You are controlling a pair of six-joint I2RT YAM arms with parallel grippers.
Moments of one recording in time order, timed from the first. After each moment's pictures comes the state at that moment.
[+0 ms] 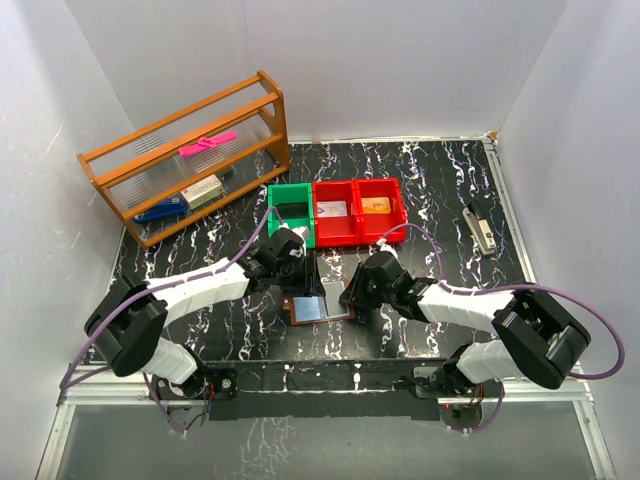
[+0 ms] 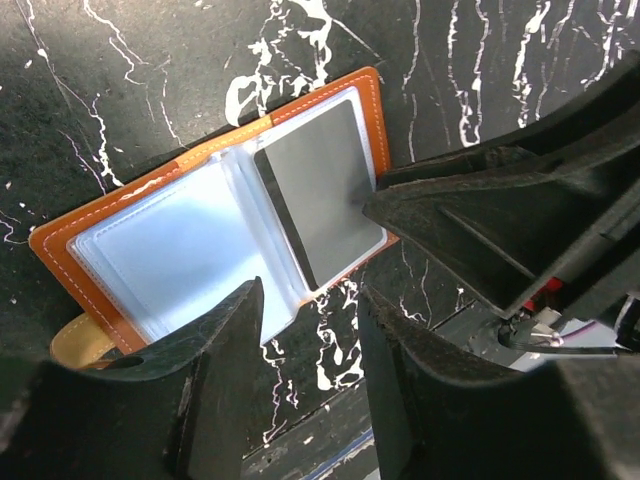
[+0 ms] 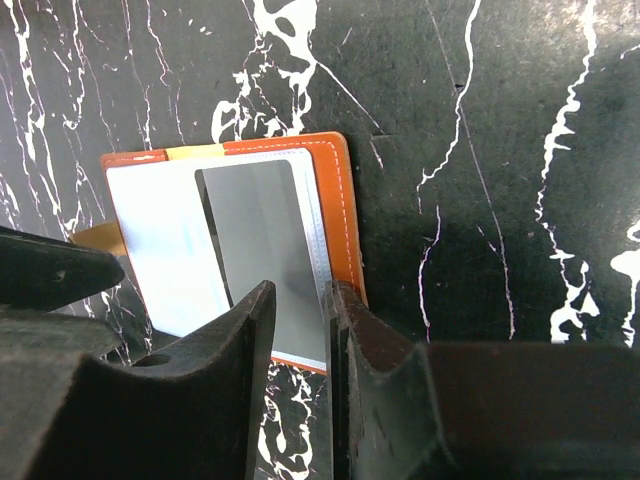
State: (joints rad) left arm -0.80 1.44 0.80 -0.26 0.18 -0.76; right arm 0.75 1.33 0.48 0.07 -0.03 0.95
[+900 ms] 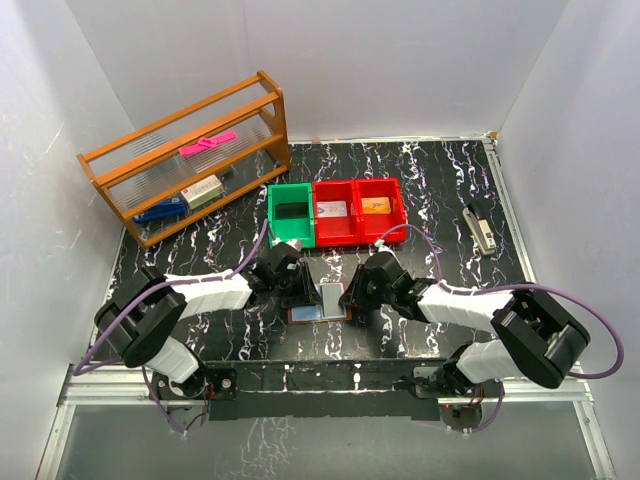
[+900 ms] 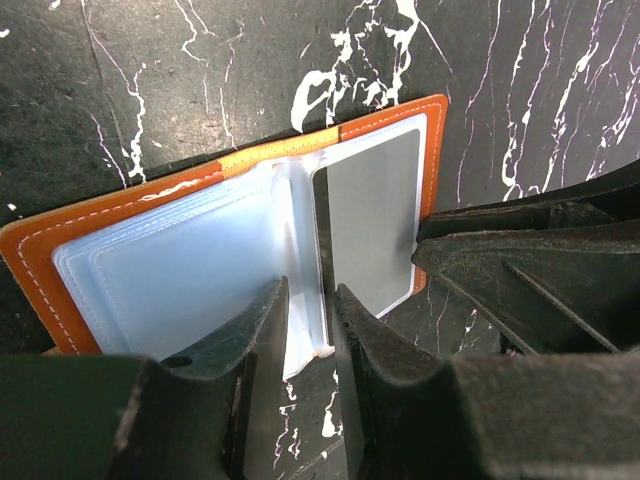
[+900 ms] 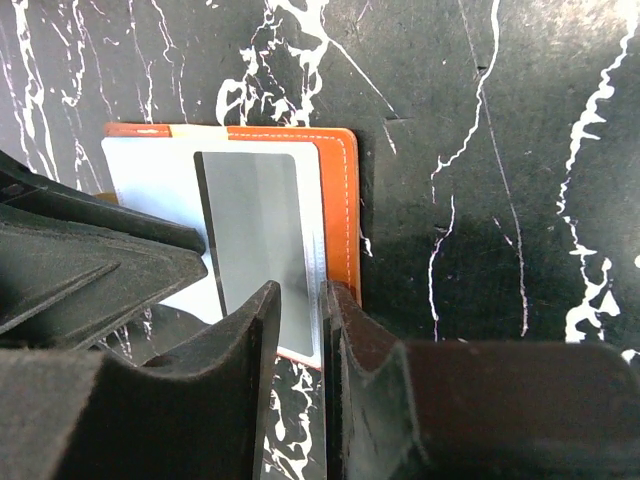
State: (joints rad) left arm -0.80 1.52 0.64 -0.01 0.16 -0.92; right arm 0.75 1.34 0.46 0.10 -0.07 0.94
